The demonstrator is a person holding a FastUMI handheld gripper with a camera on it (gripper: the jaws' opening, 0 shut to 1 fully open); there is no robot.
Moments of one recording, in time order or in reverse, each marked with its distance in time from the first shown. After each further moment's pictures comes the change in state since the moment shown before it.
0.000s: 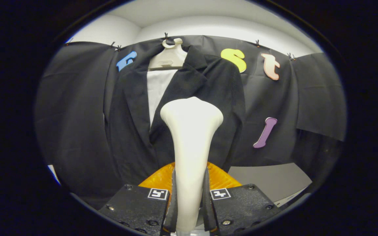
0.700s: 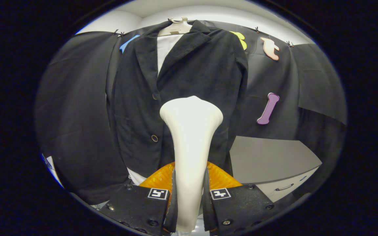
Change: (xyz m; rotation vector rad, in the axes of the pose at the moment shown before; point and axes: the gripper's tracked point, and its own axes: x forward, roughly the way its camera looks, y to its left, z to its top) arm -0.007 0.016 -0.124 0.004 0.127 0.000
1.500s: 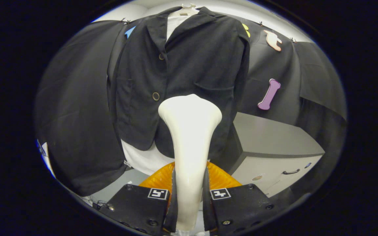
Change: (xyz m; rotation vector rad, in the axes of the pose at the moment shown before) arm 0.010 0.003 -0.102 -0.040 0.117 -0.010
